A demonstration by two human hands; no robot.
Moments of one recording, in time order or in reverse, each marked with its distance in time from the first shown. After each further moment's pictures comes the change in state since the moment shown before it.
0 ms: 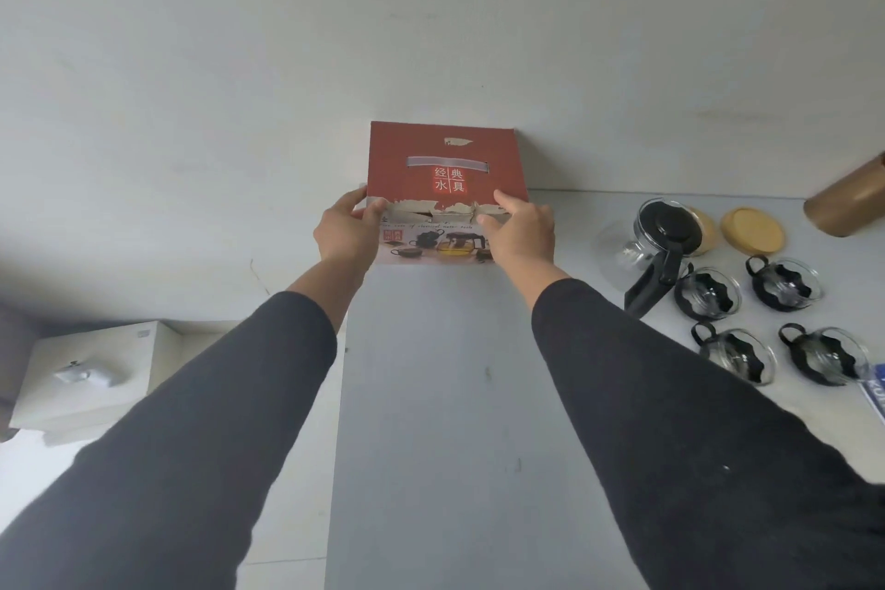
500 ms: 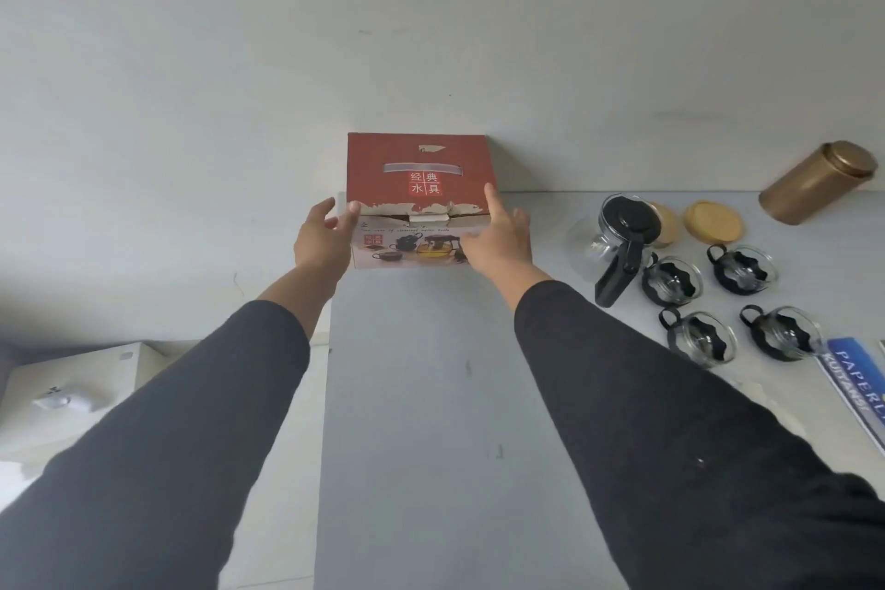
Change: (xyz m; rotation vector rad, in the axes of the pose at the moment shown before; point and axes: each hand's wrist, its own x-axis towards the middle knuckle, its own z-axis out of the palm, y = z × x) left_hand -0.010 0.002 -0.012 0.080 -0.061 -0.018; right_hand -0.018 -0.002 -0.014 0.006 -0.135 0.079
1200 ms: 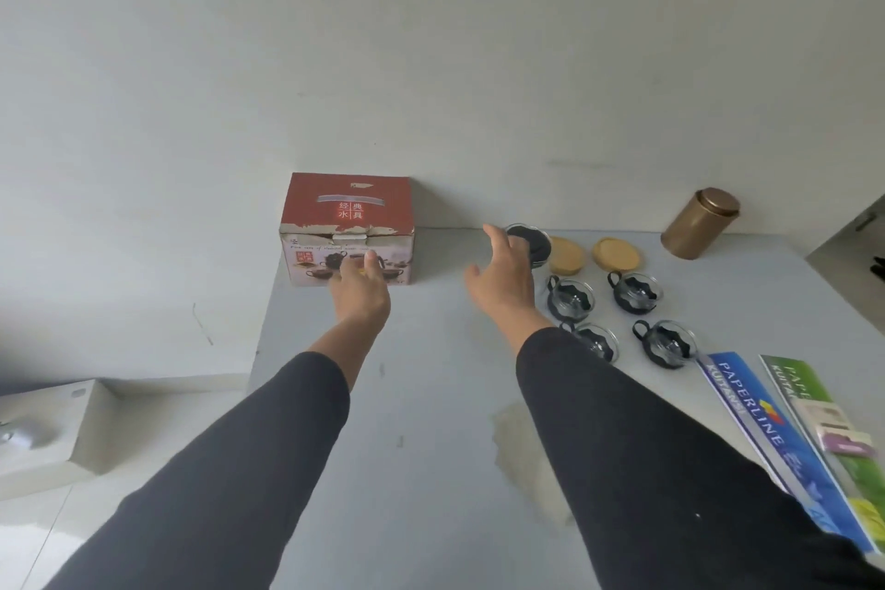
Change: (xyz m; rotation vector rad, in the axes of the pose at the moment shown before) left_hand -0.144 0.016 0.109 0.135 0.112 0.091; right_hand -0.070 0.078 -0.109 -0.077 0.226 -0.235
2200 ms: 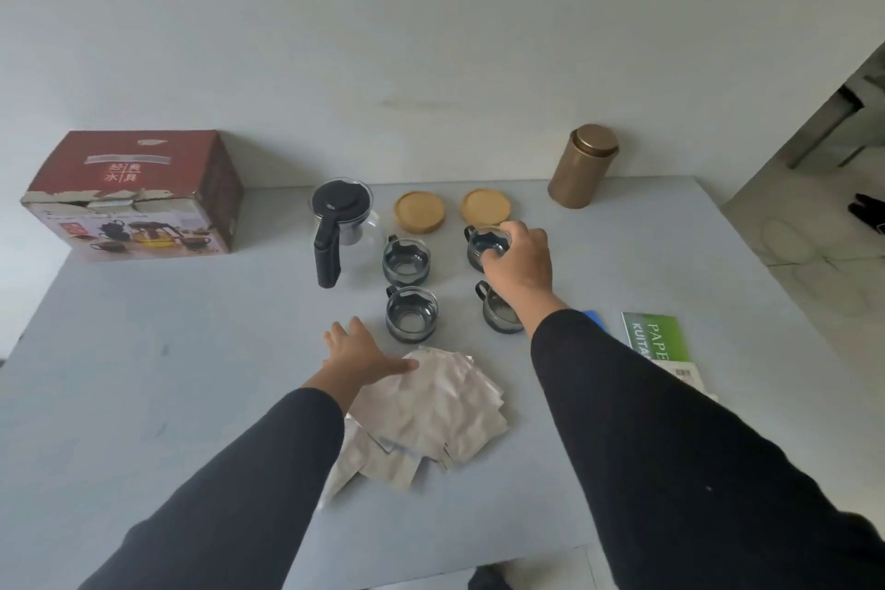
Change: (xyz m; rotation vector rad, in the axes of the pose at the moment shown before) left_hand -0.142 0.011 0.260 0.714 -0.450 -0.105; right_hand 0.076 0.277 -0.157 0.045 -0.007 0.176
